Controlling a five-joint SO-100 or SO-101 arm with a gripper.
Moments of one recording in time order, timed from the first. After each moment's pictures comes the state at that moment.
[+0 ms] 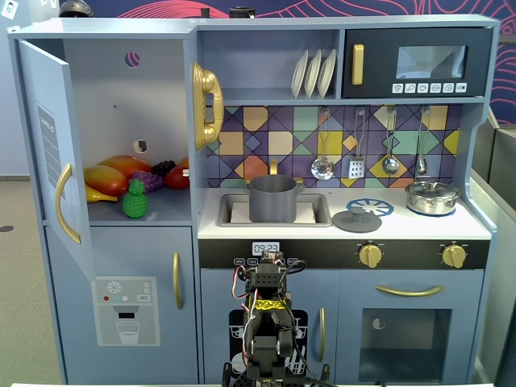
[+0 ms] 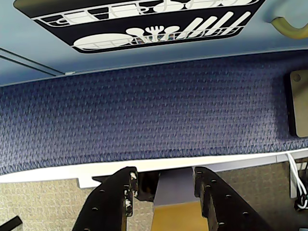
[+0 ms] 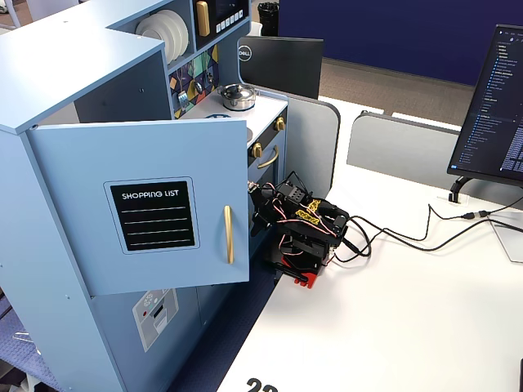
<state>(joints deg) 0.7 182.5 170.8 78.5 -89.1</state>
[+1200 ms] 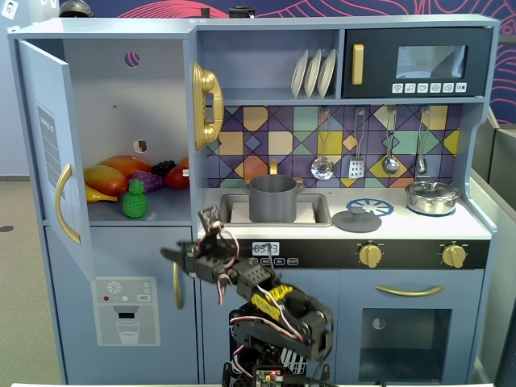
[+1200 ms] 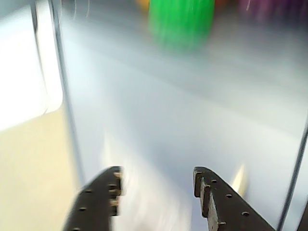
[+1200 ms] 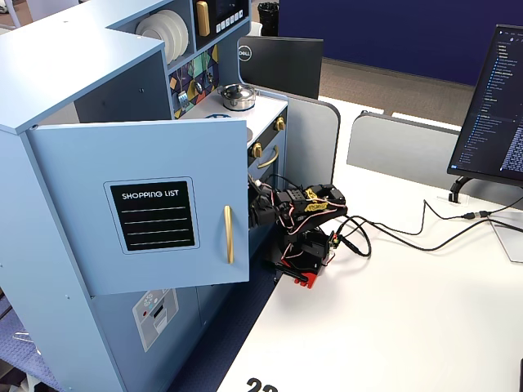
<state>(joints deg) -48.6 172.4 161.7 5.1 -93.4</state>
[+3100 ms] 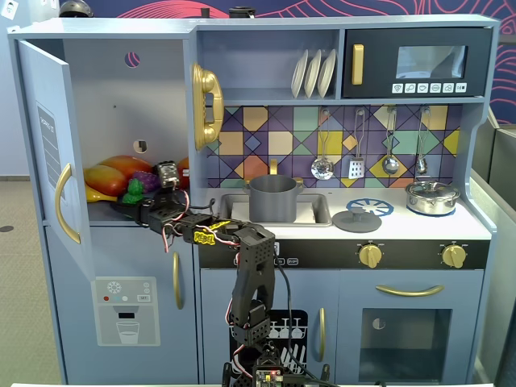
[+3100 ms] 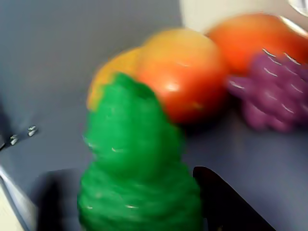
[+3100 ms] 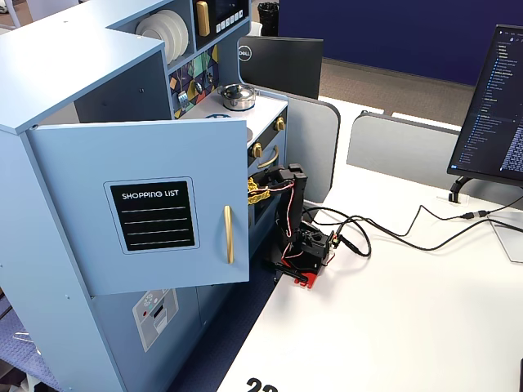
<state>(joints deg) -47.3 97.3 105.2 -17.8 -87.1</state>
